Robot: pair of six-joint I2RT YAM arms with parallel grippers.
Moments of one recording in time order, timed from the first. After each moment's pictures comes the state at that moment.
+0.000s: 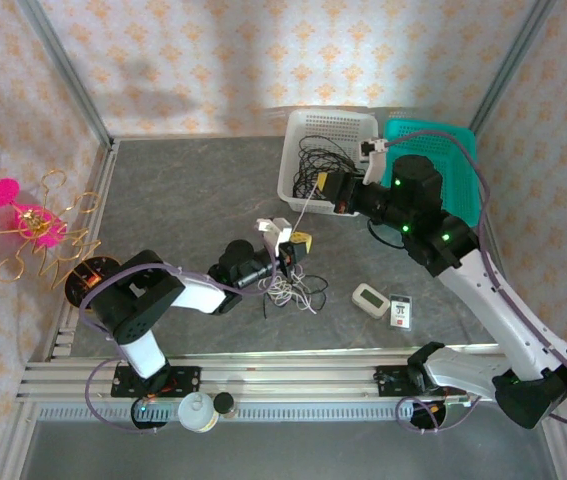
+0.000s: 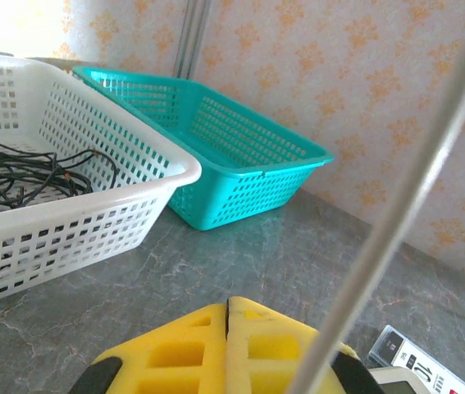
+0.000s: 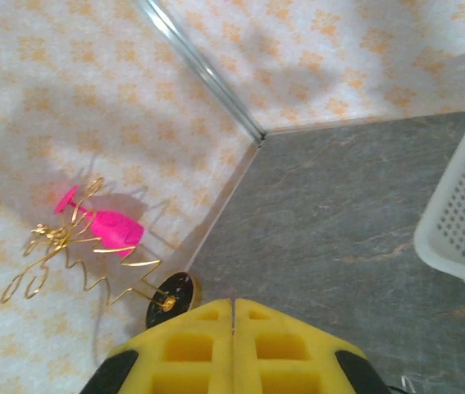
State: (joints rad) left arm -0.72 1.71 0.55 1.15 0.20 -0.29; right arm 0.56 1.10 1.26 -0.39 -0.28 0.59
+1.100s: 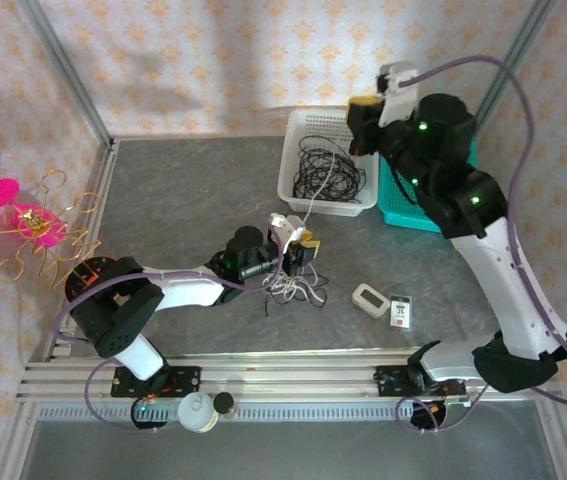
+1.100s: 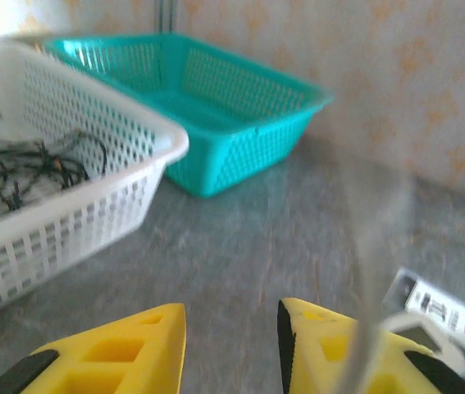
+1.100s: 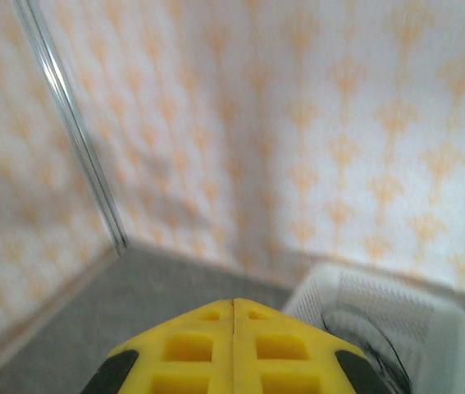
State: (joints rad) left arm -0.73 1.60 0.67 0.72 0.26 -0.10; right arm 0.56 1.32 1.85 -0.57 0.05 0.12
